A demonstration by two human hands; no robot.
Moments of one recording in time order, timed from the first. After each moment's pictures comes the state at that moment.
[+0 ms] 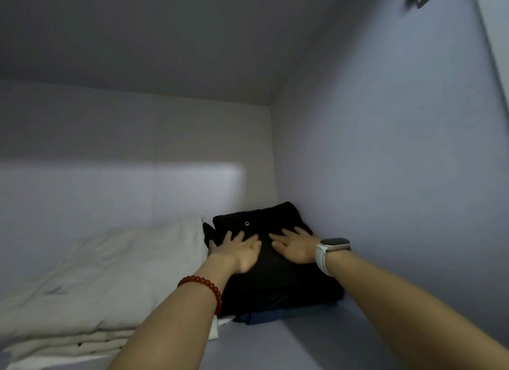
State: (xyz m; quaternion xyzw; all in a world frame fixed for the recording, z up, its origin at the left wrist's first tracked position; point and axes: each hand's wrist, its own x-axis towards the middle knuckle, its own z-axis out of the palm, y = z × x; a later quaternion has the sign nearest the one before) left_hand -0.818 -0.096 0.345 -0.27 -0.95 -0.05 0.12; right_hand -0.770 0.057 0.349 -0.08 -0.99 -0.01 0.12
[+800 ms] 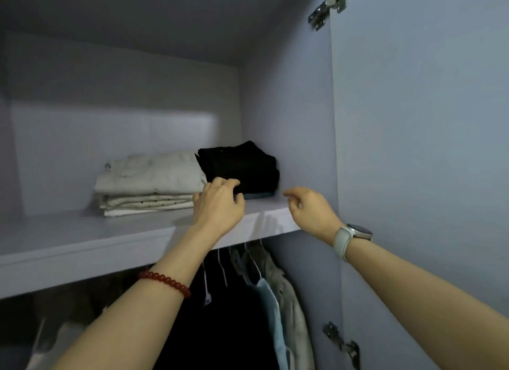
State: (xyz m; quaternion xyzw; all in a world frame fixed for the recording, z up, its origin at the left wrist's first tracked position) left_hand -0.552 -0.225 0.265 -0.35 -0.84 -0.26 0.33; right_hand -0.465 -0.056 0.244 -0.10 -0.89 0.17 0.42
